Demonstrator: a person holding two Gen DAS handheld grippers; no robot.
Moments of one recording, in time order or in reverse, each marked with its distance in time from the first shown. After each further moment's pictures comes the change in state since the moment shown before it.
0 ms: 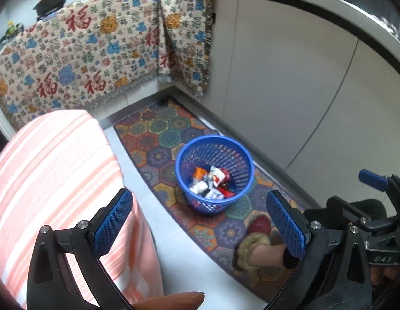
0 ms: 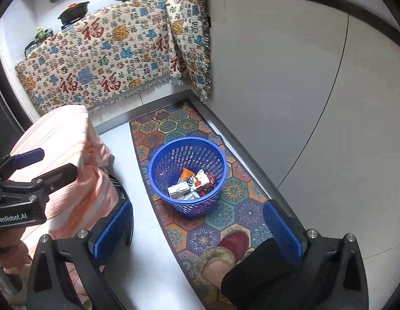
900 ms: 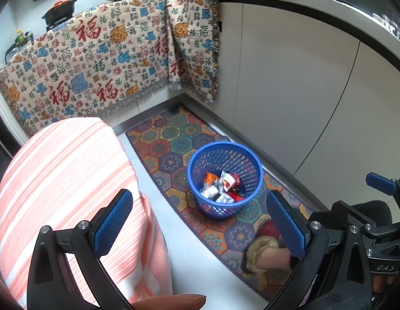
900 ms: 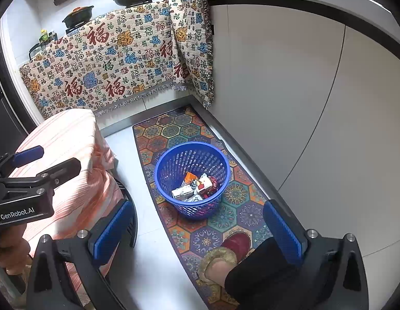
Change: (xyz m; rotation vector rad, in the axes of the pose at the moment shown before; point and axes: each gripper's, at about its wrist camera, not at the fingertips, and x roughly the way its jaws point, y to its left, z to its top) left arm -0.016 -0.006 -0.004 0.016 -0.031 0.057; right arm -0.018 0.008 0.000 0.001 -0.027 0.001
